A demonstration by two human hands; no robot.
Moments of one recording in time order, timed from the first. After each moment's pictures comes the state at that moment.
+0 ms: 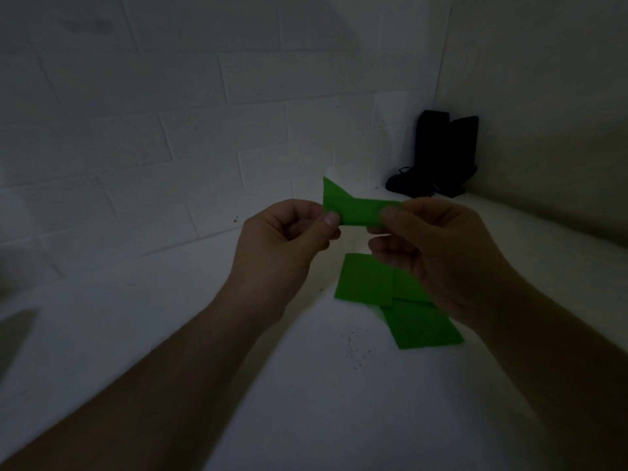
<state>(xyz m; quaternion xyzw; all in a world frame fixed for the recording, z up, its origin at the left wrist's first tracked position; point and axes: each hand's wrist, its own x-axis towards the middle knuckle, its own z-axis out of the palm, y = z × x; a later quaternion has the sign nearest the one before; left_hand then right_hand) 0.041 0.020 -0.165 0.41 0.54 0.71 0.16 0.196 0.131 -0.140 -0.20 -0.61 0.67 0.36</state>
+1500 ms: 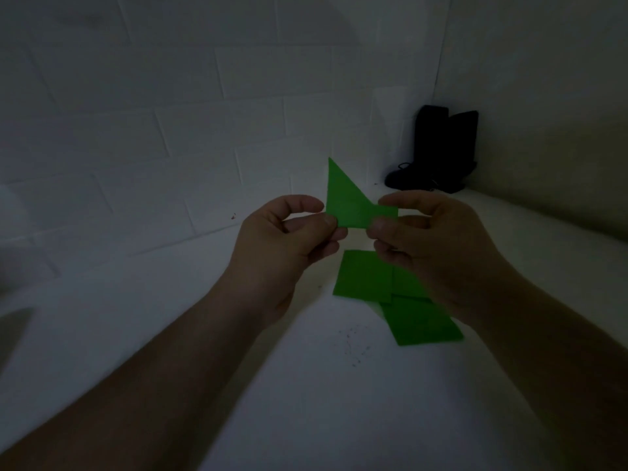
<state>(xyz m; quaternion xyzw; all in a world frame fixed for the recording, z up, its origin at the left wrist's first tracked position) 0.051 0.019 -0.153 0.31 0.51 0.75 0.29 0.194 0.135 -0.145 -0.24 -0.64 0.63 0.36</state>
